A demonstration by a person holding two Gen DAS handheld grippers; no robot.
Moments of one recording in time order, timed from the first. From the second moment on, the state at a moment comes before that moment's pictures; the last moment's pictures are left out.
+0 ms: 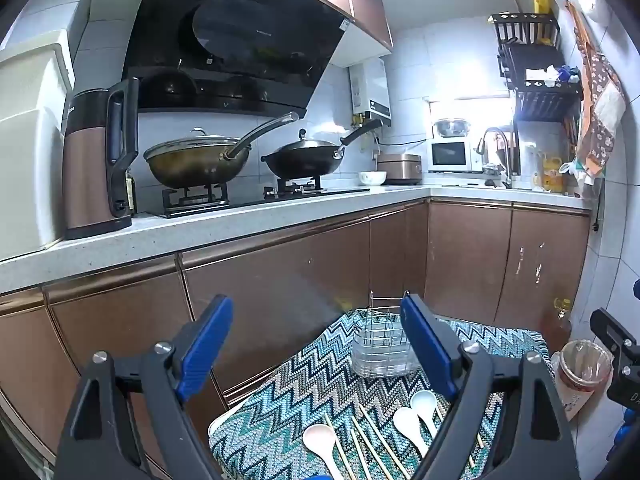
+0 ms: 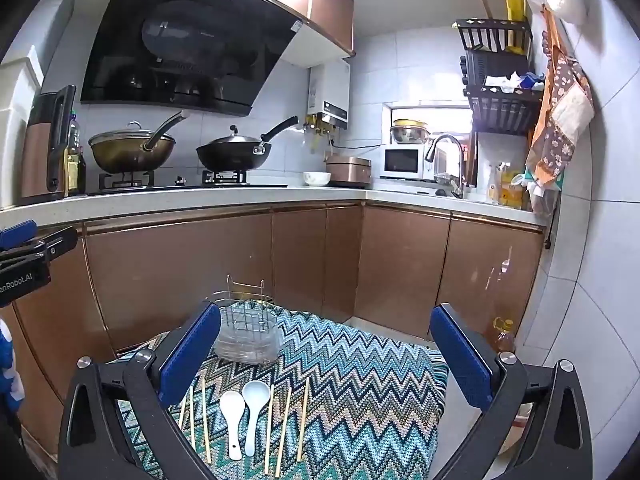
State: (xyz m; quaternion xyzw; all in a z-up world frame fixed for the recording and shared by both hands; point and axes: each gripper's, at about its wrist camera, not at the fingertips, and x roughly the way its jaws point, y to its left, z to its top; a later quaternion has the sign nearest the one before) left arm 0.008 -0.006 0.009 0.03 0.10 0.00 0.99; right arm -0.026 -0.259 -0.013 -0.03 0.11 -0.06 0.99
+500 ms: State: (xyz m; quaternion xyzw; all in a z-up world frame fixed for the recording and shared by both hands) left arm 0.023 -0.008 0.003 0.02 0.11 0.00 0.99; right arm -0.020 -0.263 -0.015 -0.04 0.10 -0.07 0.99
